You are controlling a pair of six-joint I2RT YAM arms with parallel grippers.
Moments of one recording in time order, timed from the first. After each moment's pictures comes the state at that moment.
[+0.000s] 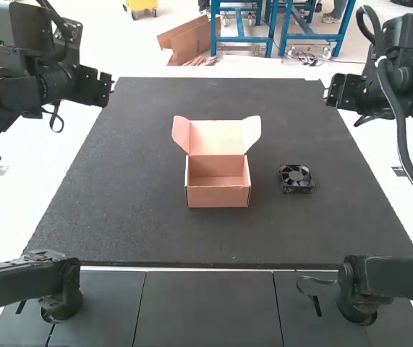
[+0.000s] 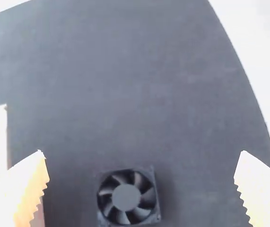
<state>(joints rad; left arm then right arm) -0.24 0.92 1.12 -0.57 -0.25 0.18 0.04 1.10 1.14 -0.69 0.05 0.14</state>
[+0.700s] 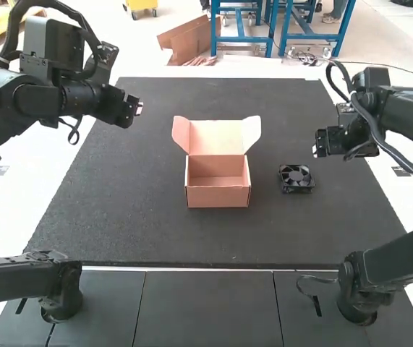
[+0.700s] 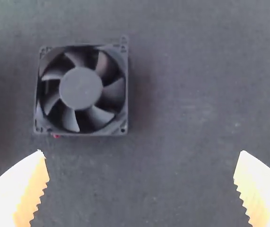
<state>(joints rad) -0.38 0.94 1.08 -0.63 -0.19 0.19 0.00 1.28 0.96 -0.71 0.00 -0.10</state>
